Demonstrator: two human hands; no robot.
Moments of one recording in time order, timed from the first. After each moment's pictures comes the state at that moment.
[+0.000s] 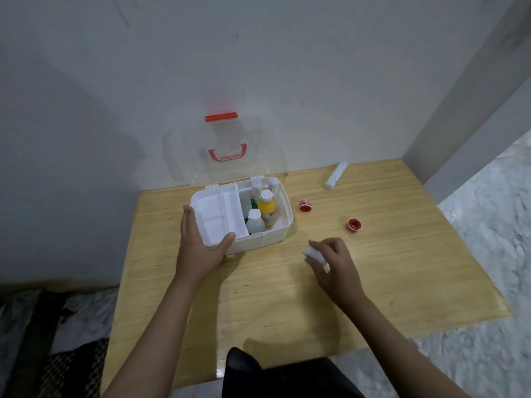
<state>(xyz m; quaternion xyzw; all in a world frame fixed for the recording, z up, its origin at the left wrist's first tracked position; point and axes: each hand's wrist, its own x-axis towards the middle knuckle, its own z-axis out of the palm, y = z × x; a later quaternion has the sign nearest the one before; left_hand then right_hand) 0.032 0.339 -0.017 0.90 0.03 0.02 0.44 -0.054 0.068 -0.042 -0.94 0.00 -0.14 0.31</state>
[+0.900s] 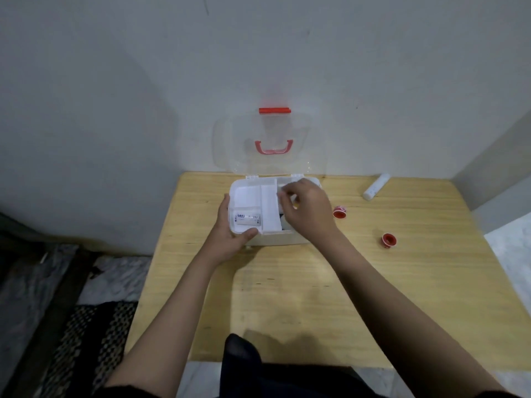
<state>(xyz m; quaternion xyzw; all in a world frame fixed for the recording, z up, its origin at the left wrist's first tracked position) 0.032 0.361 -0.007 0.80 0.01 -0.11 0.59 0.060 0.168 0.042 -0.92 -0.11 -0.18 0.34</state>
